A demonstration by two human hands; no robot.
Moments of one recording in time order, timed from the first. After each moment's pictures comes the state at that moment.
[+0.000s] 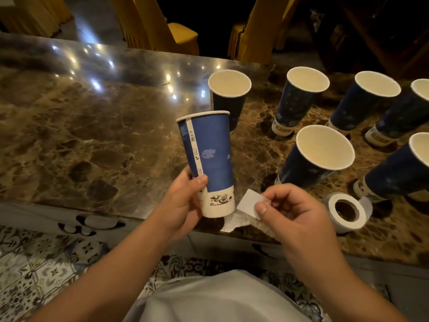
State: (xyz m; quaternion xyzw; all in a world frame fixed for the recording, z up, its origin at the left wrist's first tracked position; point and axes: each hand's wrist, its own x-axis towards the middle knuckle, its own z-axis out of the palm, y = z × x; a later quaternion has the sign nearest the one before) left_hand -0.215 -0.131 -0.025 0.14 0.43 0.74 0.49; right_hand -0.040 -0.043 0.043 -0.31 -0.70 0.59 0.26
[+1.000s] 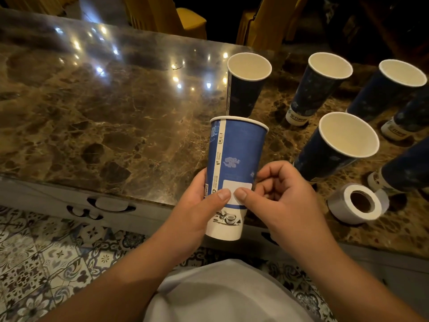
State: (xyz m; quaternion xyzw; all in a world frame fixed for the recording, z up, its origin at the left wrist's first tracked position) left_hand -0.184 -0.174 -0.016 0.23 0.51 0.68 0.47; right_hand -0.072 -0.064 0.041 -0.34 -0.74 0.55 0.19
